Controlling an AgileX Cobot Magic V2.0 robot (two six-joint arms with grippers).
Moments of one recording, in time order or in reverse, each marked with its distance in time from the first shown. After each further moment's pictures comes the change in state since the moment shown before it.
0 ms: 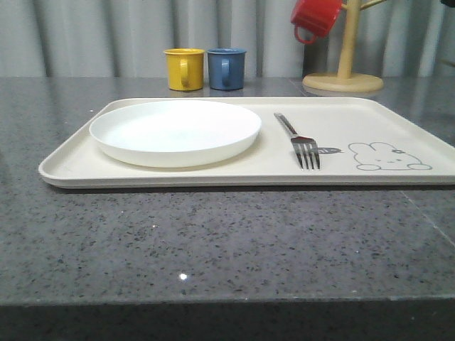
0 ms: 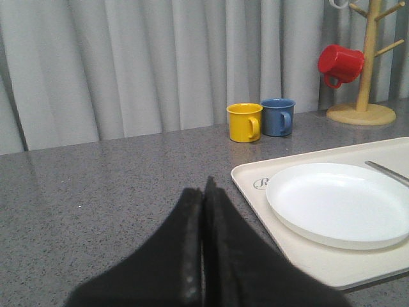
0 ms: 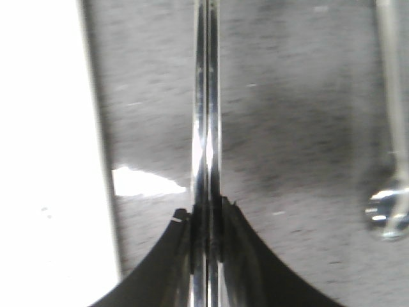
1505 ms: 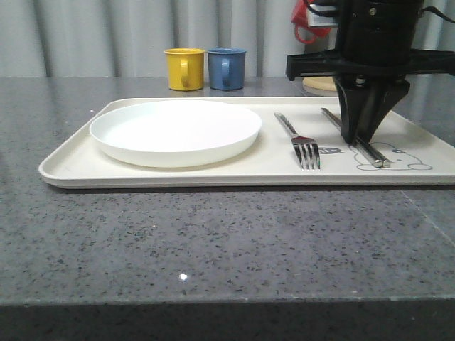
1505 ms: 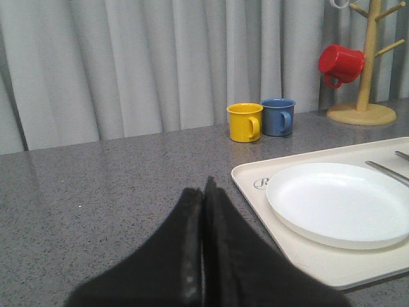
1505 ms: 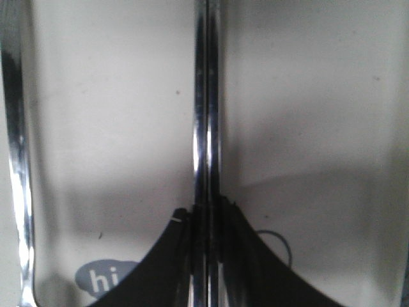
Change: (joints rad) left arm 0.000 0.000 0.000 0.000 0.000 0.000; right arm 0.337 0.200 -0.024 -0.086 -0.141 0.317
